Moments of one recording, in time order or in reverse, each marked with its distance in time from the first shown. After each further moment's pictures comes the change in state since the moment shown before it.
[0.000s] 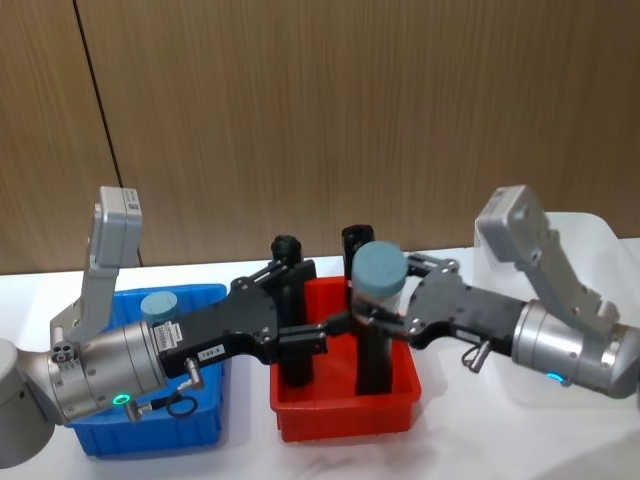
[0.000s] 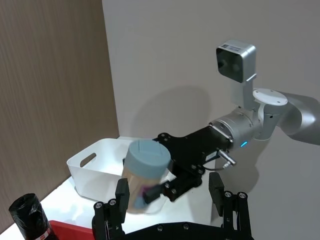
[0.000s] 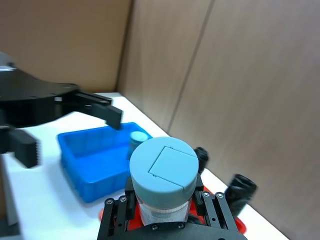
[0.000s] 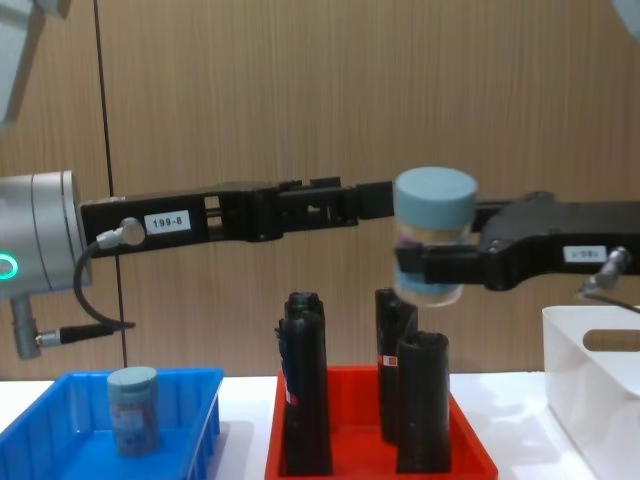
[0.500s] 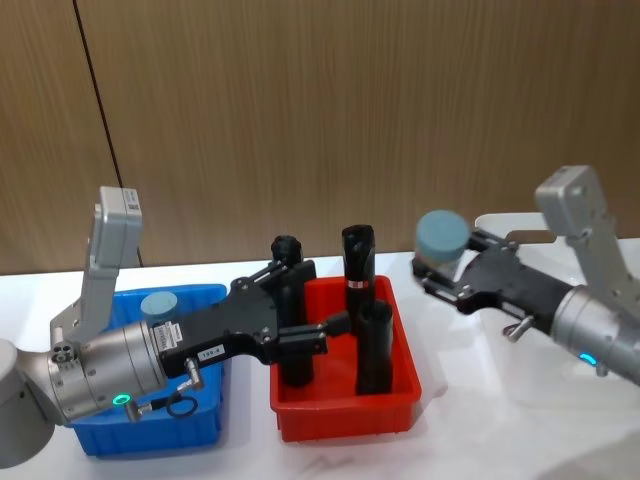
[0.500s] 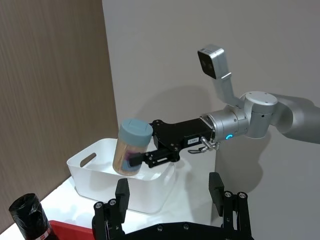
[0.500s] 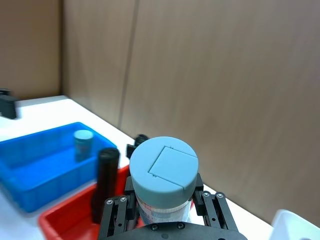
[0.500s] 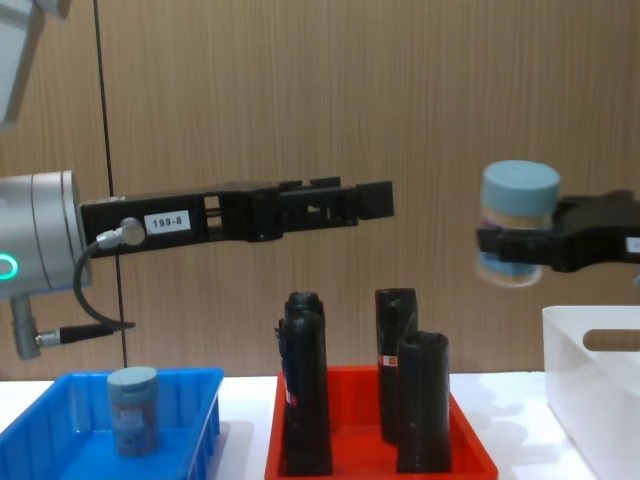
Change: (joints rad) left arm 0.000 0.000 0.000 0.000 0.000 0.000 0.000; right arm -0.008 0.027 0.046 0.050 0.064 -0.009 -0.158
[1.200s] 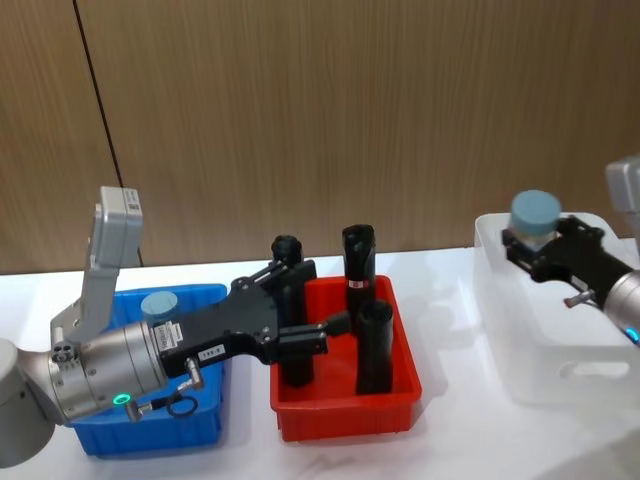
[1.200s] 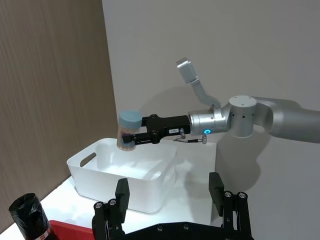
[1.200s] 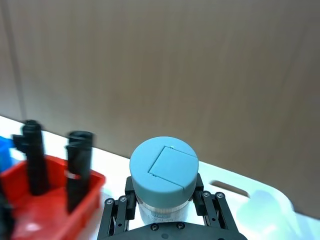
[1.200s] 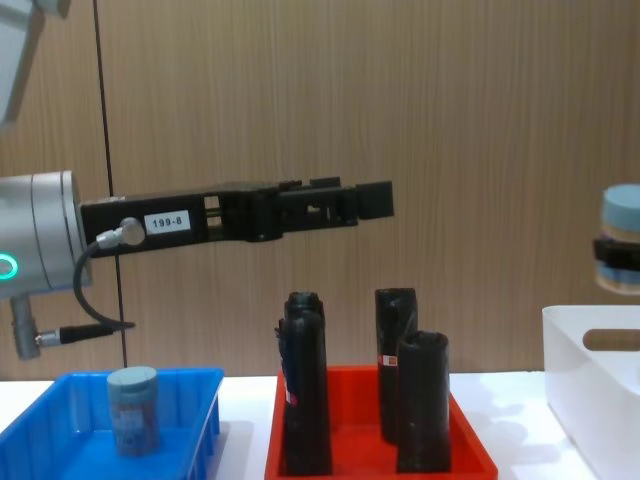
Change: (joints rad) left arm 0.000 0.000 0.000 0.000 0.000 0.000 0.000; right arm 0.059 0.004 0.062 0.189 0.043 0.010 -0.231
